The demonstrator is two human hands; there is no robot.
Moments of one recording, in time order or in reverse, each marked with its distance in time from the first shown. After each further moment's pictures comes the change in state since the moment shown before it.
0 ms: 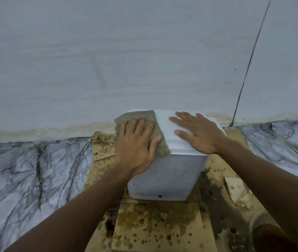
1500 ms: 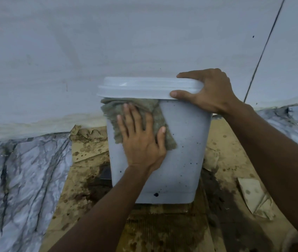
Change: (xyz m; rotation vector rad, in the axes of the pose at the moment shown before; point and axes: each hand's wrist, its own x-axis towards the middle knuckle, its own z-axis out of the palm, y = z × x) left_hand 0.057 0.025 0.159 -0.087 0.315 -0.193; right_hand 0.105 0.066 0.009 0.281 0.507 0.137
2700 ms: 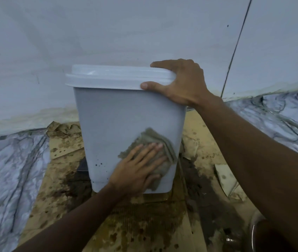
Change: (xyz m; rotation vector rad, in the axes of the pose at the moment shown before) left_hand -0.089 -0.017 0.031 0.118 -0.254 0.816; right_hand -0.014 -0.001 -0.001 -0.005 0.005 0.043
